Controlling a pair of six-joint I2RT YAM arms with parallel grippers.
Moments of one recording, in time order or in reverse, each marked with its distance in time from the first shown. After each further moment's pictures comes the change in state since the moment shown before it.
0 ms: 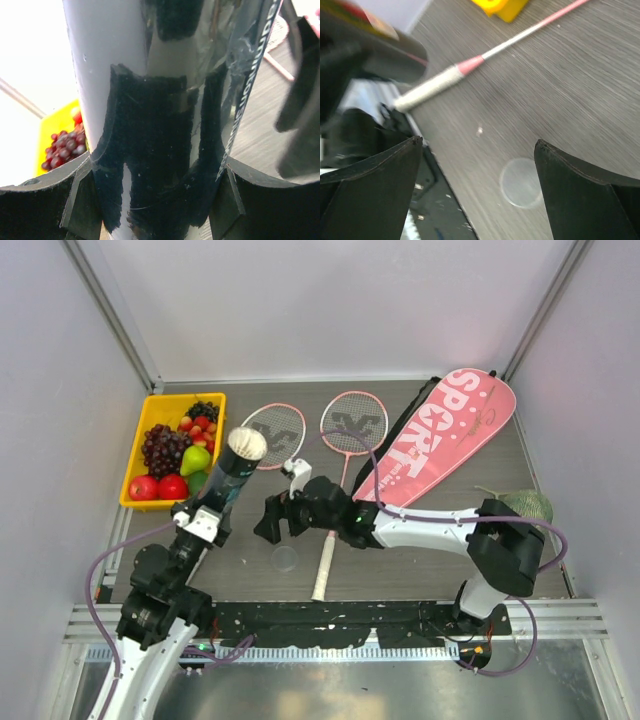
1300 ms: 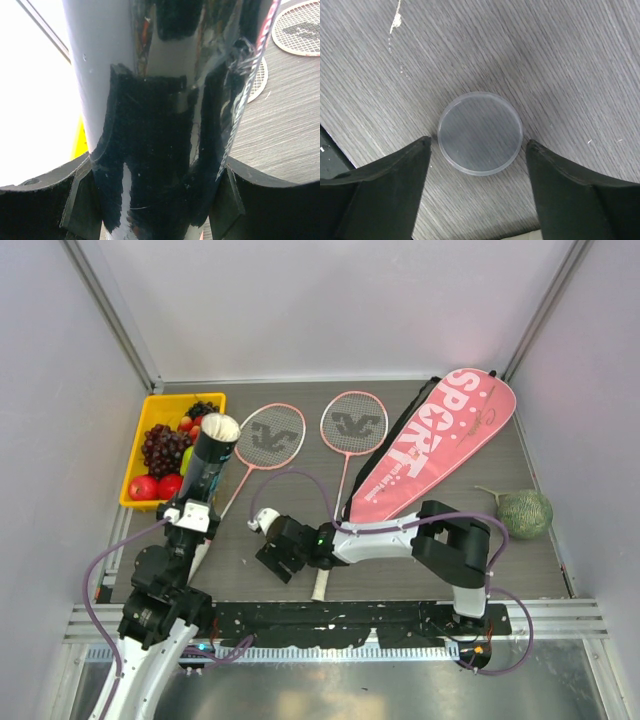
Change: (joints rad) left arm 0.000 -0.016 -0.021 0.030 -0.307 0.005; right arm 0.215 0.264 0.183 -0.461 0.256 -0.429
